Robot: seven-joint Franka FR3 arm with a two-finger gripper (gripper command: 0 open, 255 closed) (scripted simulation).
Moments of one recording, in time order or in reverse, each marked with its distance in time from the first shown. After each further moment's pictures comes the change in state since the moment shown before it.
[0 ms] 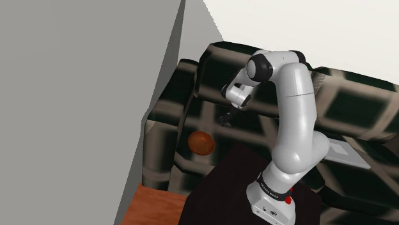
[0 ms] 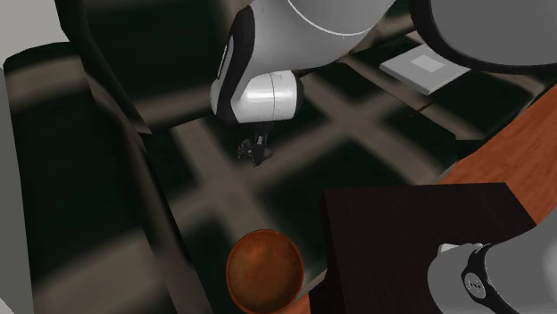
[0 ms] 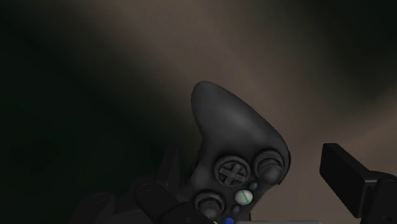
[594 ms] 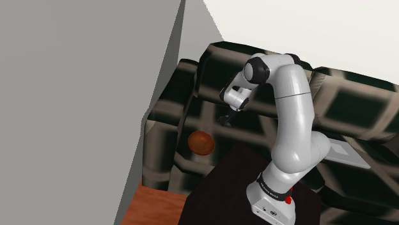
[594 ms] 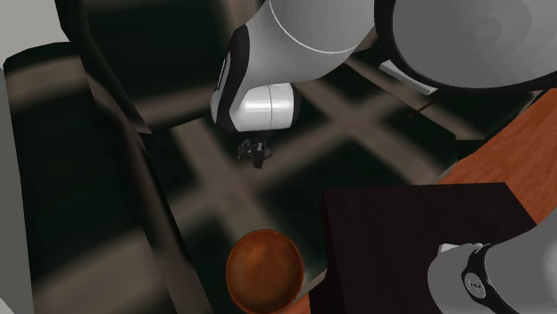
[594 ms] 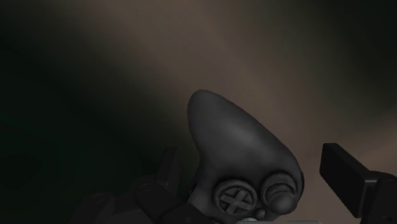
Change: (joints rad) arm -0.024 0.055 0.037 0.027 0.038 0.031 -0.026
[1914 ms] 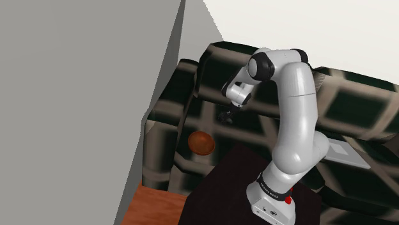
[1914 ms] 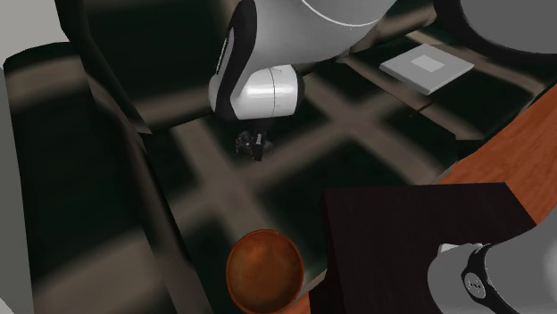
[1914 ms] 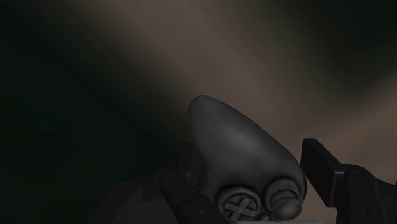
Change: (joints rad) arm 0.043 -0.085 -0.054 -0.041 -0.057 -0.044 0.046
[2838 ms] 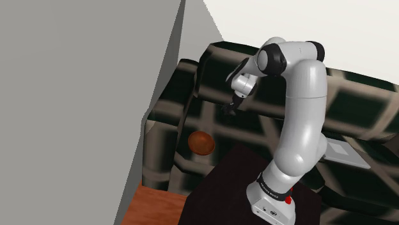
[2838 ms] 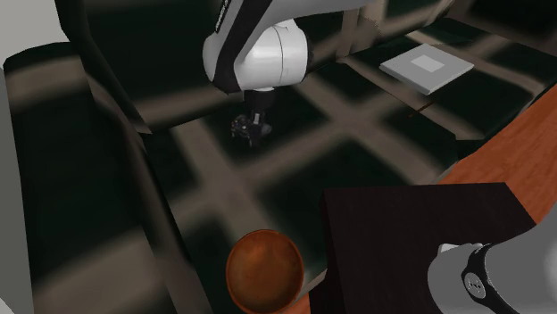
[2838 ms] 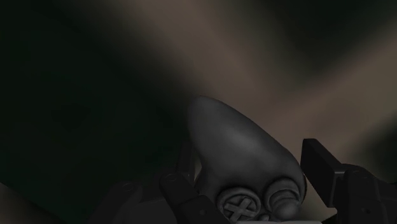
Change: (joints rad) arm 0.086 -0.160 -0.111 -0.046 -0.138 -0.100 0.108
